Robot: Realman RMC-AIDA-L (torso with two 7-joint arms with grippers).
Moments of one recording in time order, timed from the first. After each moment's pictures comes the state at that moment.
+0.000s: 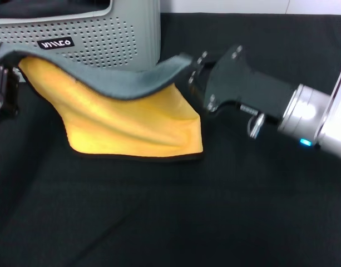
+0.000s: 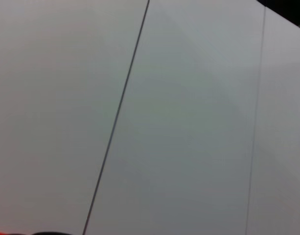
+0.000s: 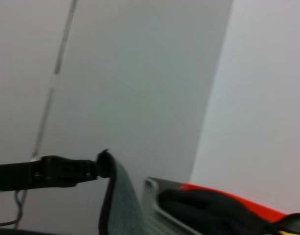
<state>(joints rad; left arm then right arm) -0.31 -2.09 2.84 -0.13 -1.16 1.85 -0.69 0.47 2.03 -1.97 -0.73 2.68 1.03 -2.66</state>
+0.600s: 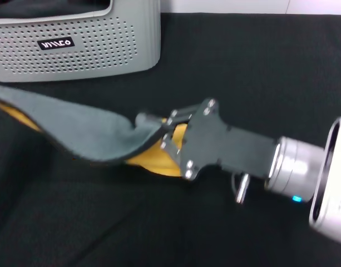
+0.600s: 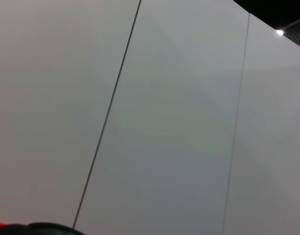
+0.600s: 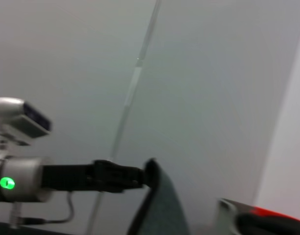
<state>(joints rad) -0.19 -2.08 2.84 -0.23 -1.10 2.00 -0.78 0.29 2.03 -2.08 -0.97 2.52 1.02 -2.66</state>
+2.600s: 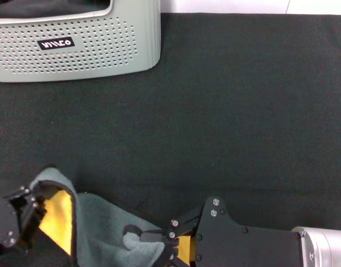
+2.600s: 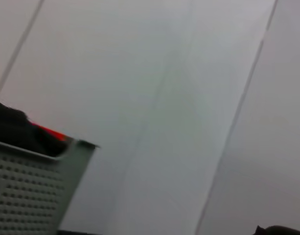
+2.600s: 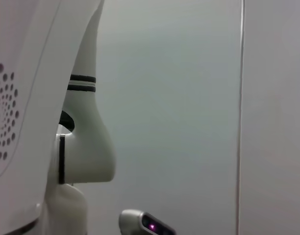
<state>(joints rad) -0.08 -2.07 2.84 -0.25 -0.70 2.04 -0.79 0.18 2.01 -2.21 -0.92 2.49 1.39 -2.54</state>
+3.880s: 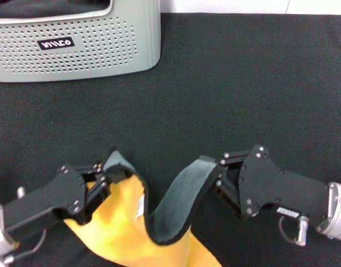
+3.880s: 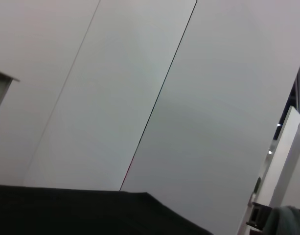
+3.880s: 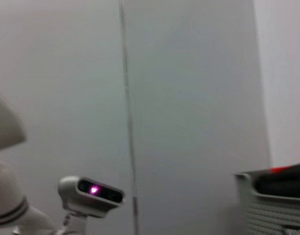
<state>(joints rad) -0.33 -2.07 2.84 -0.26 -0.48 1.93 -0.89 0.25 2.01 -2.03 -0.66 2.56 1.39 -2.43</state>
